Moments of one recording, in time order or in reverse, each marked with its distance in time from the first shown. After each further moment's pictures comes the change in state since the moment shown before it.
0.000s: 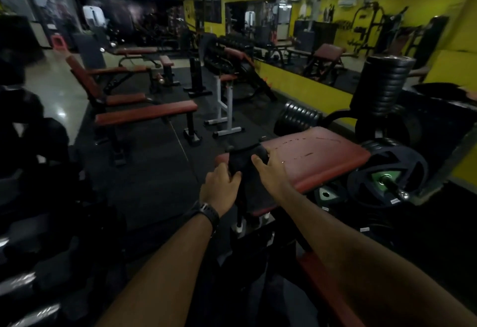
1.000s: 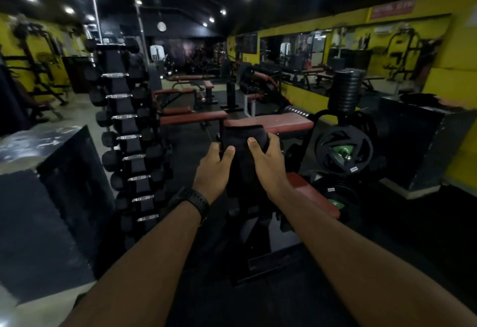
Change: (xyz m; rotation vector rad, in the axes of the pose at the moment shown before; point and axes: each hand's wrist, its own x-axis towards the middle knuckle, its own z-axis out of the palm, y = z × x) left_hand -0.657 0.204 -0.063 -0.330 0.267 0.043; right_hand -0.613 -0.103 -0.260 0.179 -0.013 -0.203
